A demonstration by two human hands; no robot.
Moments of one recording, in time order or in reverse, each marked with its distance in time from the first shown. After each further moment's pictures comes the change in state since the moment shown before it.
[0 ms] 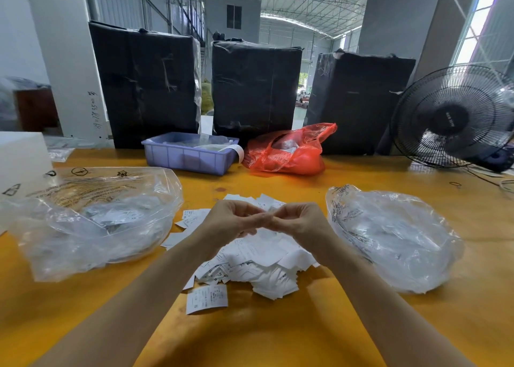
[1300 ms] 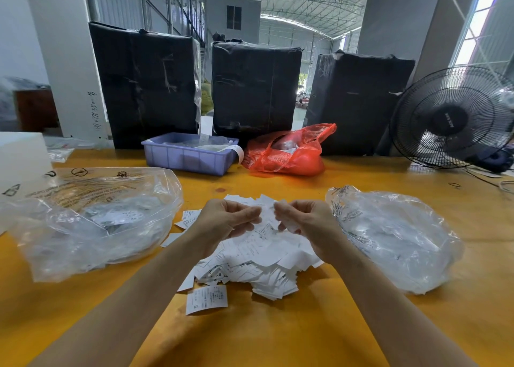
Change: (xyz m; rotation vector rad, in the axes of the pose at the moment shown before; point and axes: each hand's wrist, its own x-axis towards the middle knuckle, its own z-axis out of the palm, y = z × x) left_hand 0.010 -0.008 -0.007 -0.215 0.058 -0.057; right_hand 0.003 0.001 -0.010 0.130 0.079 0.099
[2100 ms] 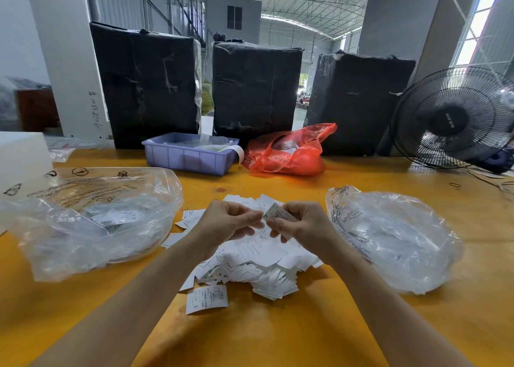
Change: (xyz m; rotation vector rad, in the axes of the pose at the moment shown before) left_hand -0.001 -0.003 0.001 0.105 0.011 0.019; right_hand -0.001 0.003 0.003 -0.236 -0.103 -0.162
